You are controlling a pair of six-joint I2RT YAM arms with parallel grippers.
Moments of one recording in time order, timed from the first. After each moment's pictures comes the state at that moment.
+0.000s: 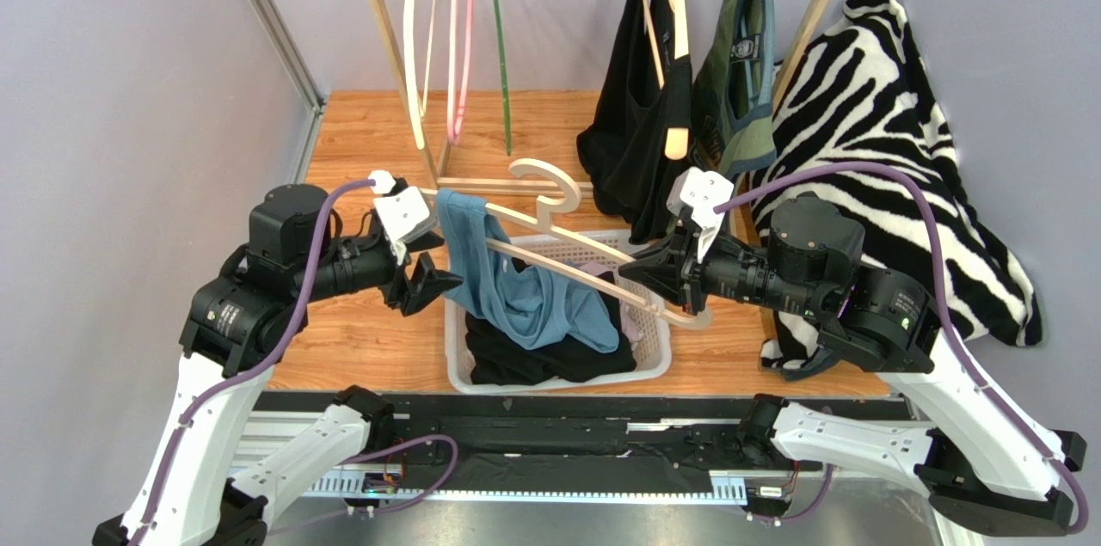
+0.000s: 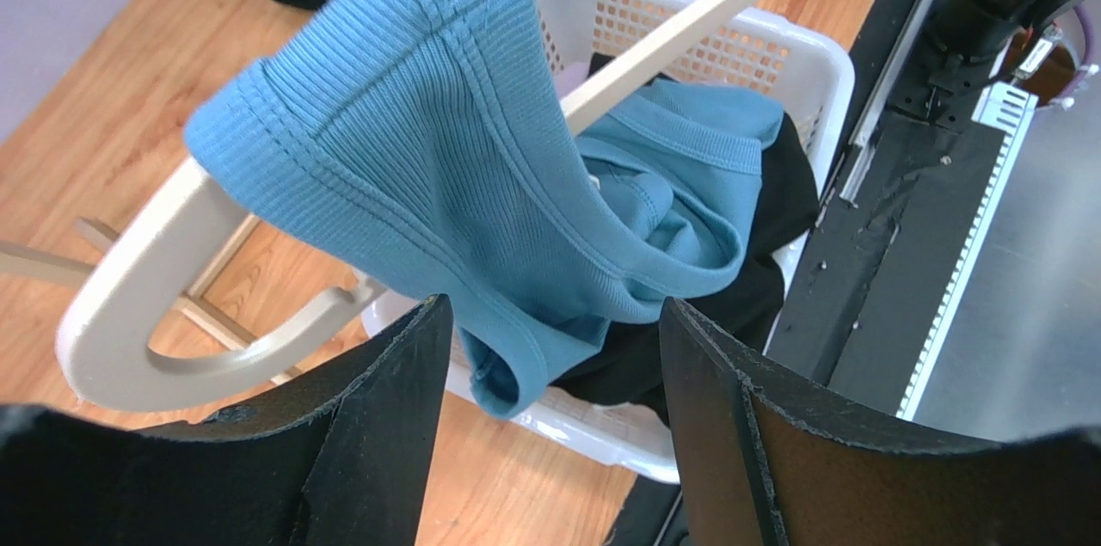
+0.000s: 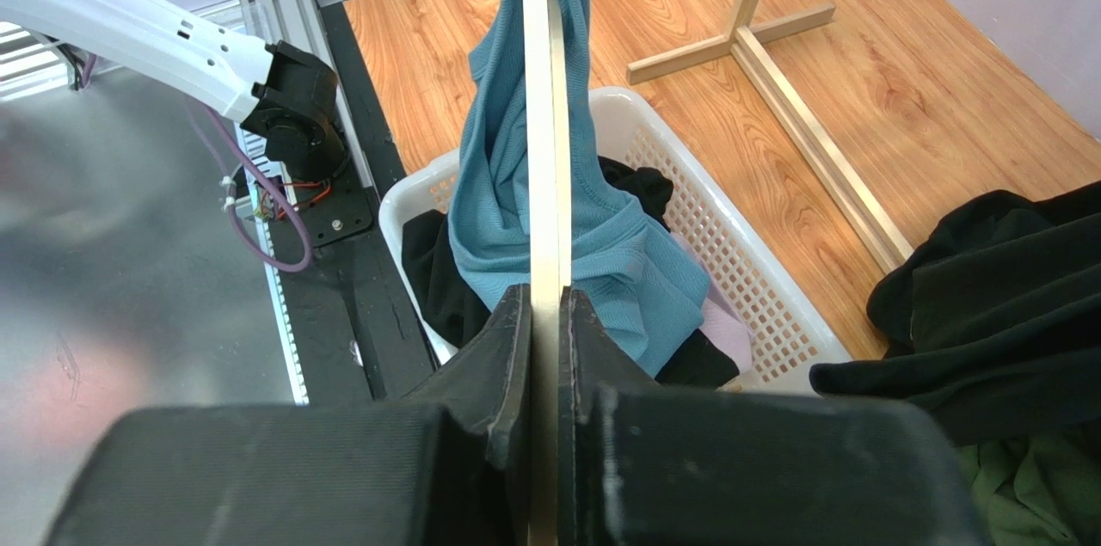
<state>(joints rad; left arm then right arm) -0.42 0.81 1.35 -1.01 0.56 0.33 0.96 0.88 1.40 -0.76 -0.19 -0.02</state>
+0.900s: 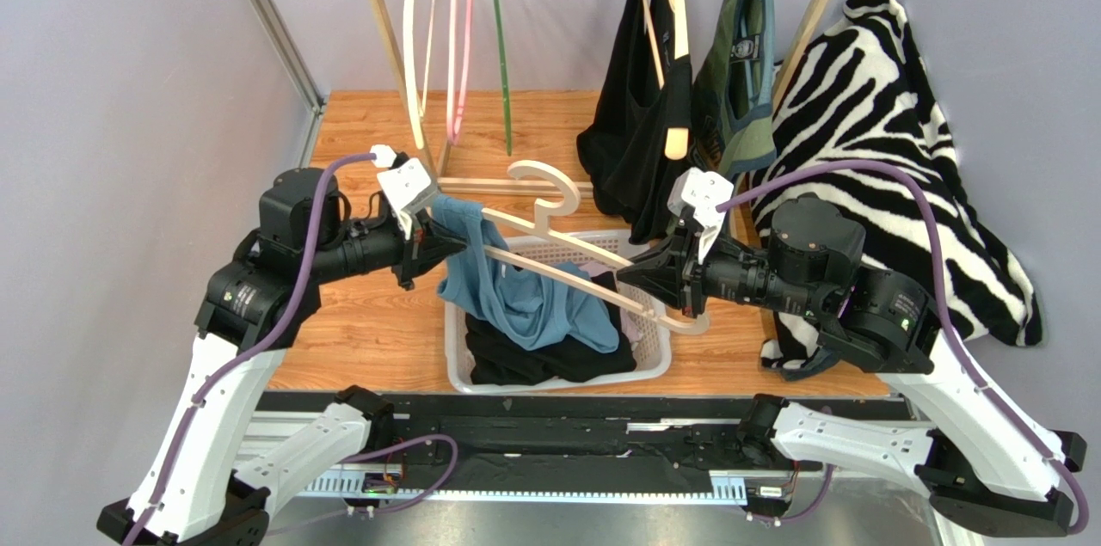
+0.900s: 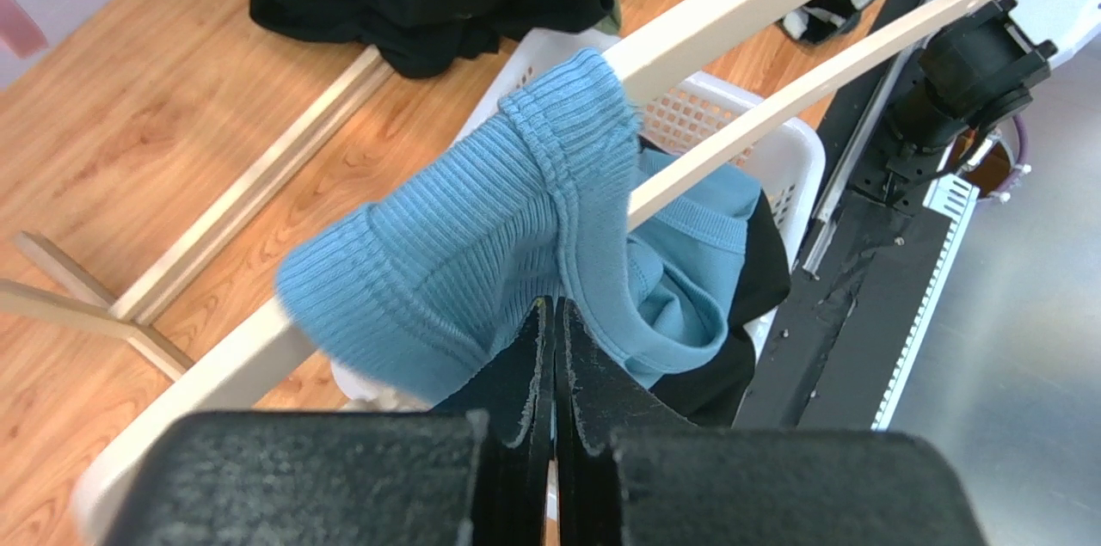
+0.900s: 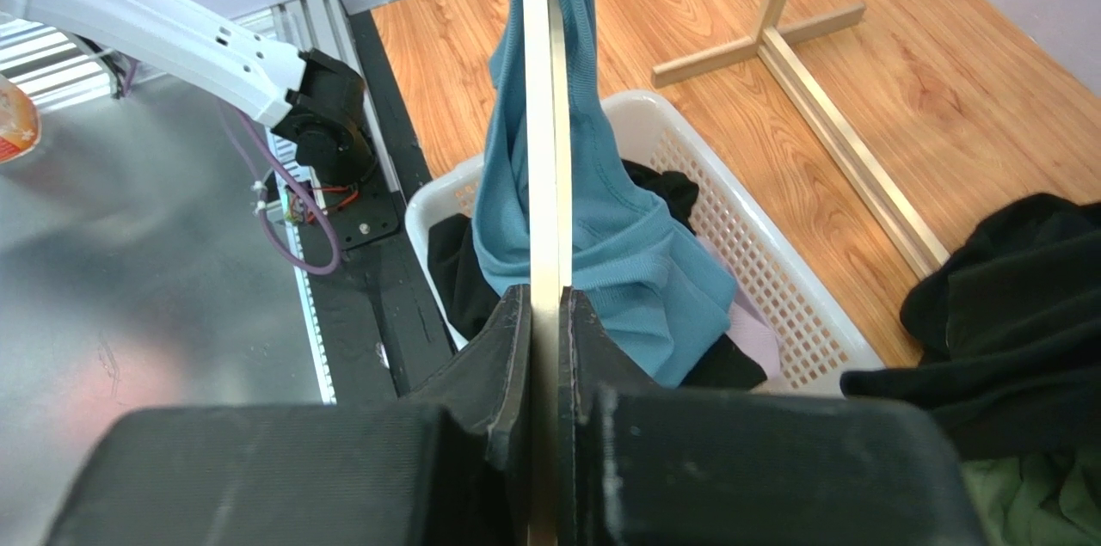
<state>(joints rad) -0.42 0.86 1.34 -0.88 0.57 0.18 0.96 0.88 1.39 -0.75 -0.22 0.01</state>
